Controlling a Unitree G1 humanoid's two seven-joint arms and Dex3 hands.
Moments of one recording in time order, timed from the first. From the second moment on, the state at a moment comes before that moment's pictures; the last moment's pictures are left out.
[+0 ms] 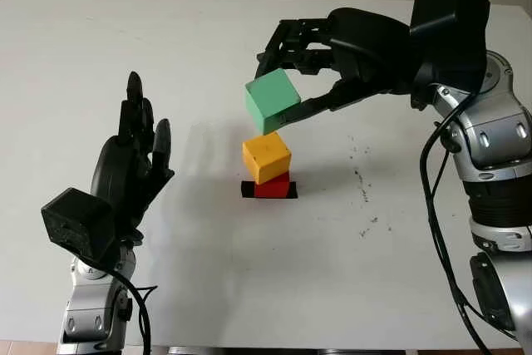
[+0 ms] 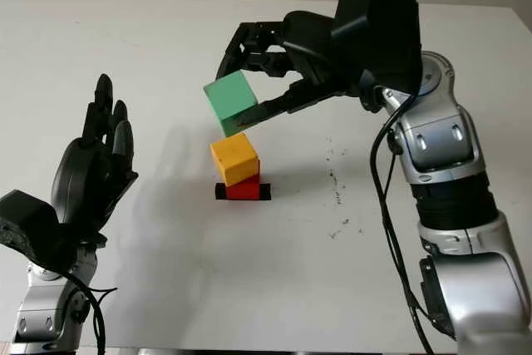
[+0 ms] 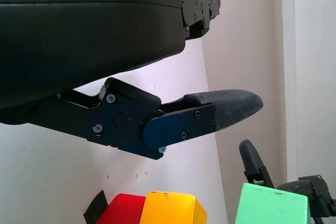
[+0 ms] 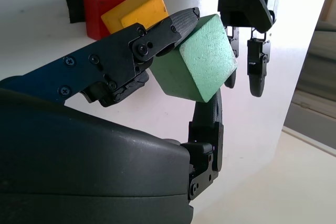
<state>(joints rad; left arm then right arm) -0.07 0.16 0.15 -0.17 -0.10 -0.01 -0.12 -0.87 -0.49 0.14 0.06 0.05 0.42 0.78</state>
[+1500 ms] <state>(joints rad) -0.05 0.16 0.16 -0.18 -0.10 -0.01 -0.12 -0.82 -0.49 0.18 0.09 0.04 0.47 0.80</state>
